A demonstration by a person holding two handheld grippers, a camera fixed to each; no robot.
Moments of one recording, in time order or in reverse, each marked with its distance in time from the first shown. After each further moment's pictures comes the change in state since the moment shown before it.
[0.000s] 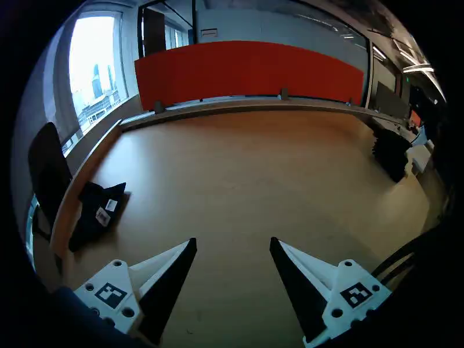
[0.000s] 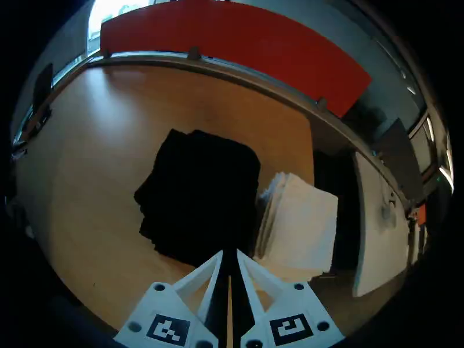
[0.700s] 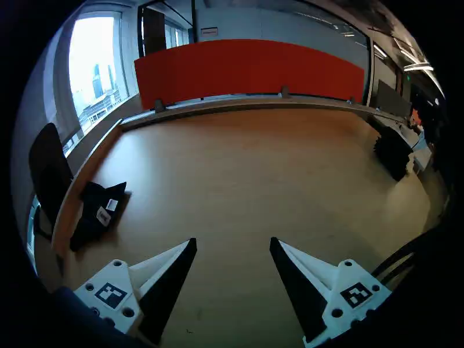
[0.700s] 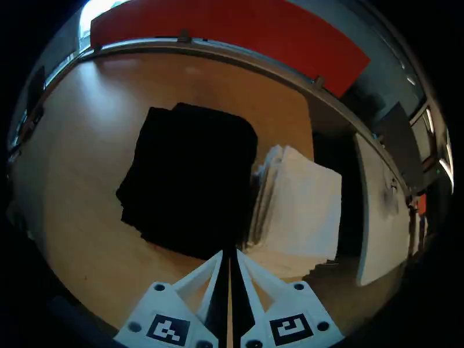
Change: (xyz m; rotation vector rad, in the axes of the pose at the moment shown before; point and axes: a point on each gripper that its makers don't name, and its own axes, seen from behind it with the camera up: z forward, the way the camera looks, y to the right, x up) left arm -0.001 0.001 0.001 0.011 -0.010 0.004; right arm -0.027 0.009 0.018 -0.011 -0.085 0.032
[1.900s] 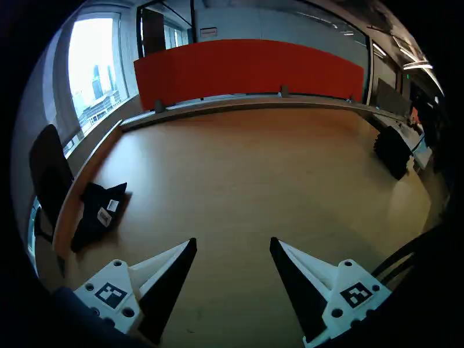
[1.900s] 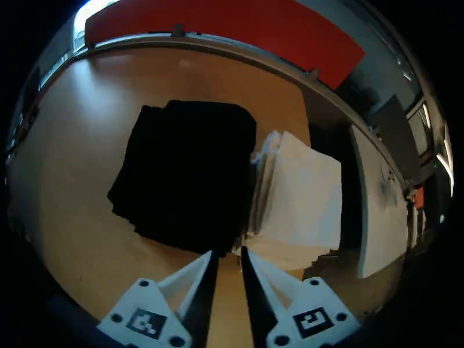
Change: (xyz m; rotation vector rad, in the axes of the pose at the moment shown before) left arm 0.000 0.000 -0.001 0.003 0.000 0.009; right arm -0.015 -0.001 0.003 -0.033 -0.020 0.023
